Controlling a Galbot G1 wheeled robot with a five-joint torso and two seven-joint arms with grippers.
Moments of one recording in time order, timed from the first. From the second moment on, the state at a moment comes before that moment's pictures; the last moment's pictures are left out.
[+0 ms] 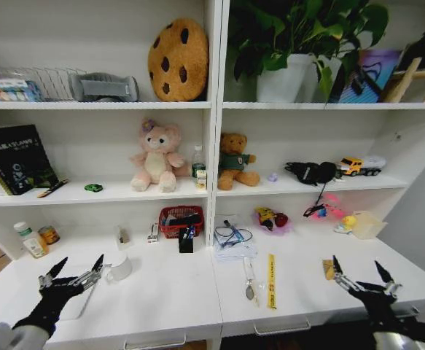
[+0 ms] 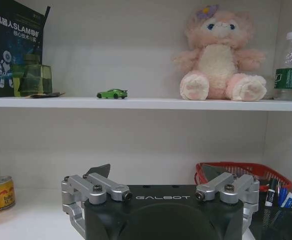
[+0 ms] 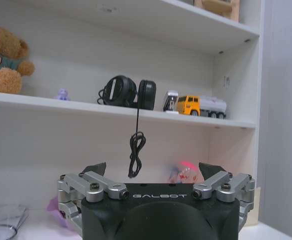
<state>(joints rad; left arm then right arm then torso) 2.02 -1.28 -1.13 -2.50 -0.65 0.23 0.03 -2.00 1.16 1.02 2.15 0.55 0.26 0.17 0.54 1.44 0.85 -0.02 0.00</state>
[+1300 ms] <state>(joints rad) 2.02 -1.28 -1.13 -2.50 -0.65 0.23 0.03 -1.55 0.89 0.79 1.88 0.70 -0.27 0.13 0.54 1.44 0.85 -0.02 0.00</state>
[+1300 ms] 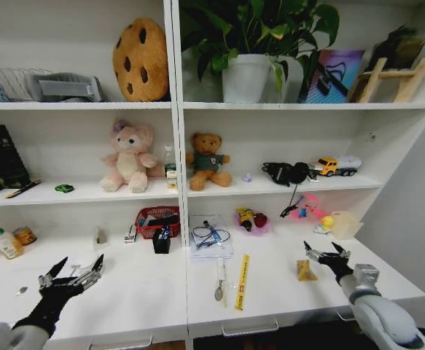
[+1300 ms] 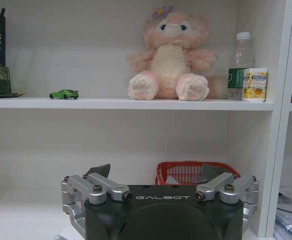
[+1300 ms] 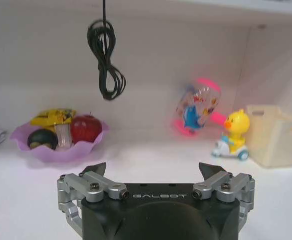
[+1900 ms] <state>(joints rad) 2.02 -1.28 -1.13 -2.50 -0.65 0.23 0.03 -1.55 0.92 0.72 1.81 0.73 -0.31 0.11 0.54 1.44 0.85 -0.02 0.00</state>
